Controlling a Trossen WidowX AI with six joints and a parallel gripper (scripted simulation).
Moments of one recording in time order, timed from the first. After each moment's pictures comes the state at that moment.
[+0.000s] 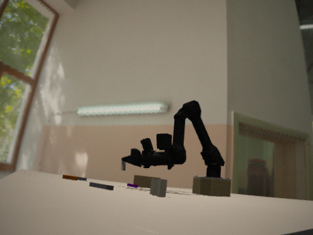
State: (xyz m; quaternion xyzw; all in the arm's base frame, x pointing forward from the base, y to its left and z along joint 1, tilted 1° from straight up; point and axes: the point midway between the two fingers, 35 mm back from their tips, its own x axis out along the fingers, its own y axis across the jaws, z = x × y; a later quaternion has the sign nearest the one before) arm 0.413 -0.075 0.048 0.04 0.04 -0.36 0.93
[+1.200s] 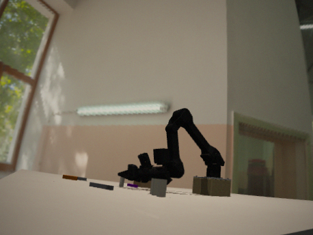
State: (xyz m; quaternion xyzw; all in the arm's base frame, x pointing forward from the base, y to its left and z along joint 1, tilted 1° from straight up) arm 0.414 -0.077 -0.018 0.05 0.05 -0.37 0.93
